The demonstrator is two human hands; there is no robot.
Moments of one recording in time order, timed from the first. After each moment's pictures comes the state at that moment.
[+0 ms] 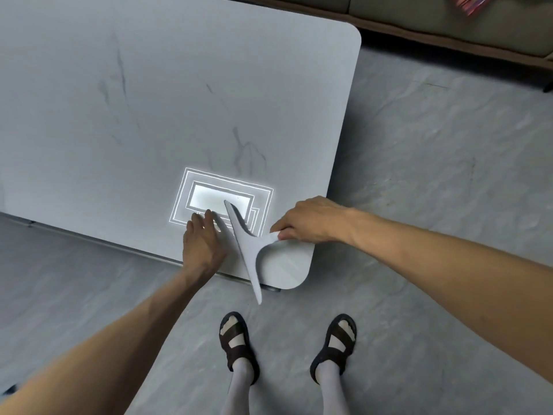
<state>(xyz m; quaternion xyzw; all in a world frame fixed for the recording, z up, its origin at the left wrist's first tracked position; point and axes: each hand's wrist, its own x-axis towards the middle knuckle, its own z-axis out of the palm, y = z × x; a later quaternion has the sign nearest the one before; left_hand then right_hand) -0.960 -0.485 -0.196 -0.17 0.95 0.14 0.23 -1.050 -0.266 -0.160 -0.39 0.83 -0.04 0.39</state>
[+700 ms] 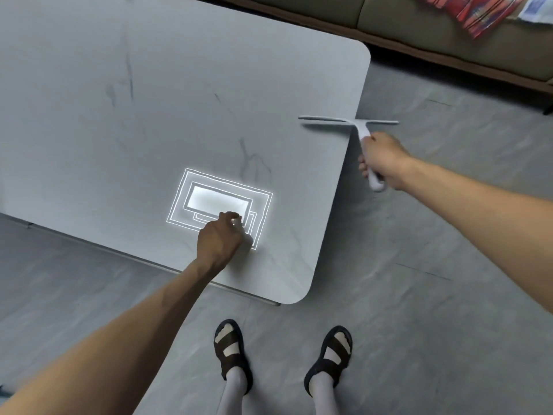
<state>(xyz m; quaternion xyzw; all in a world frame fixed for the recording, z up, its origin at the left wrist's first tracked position) -1.003 -0.471 -0.206 -0.21 0.92 0.22 0.23 -1.164 -0.201 -0.146 0.22 0.84 -0.44 0.22</state>
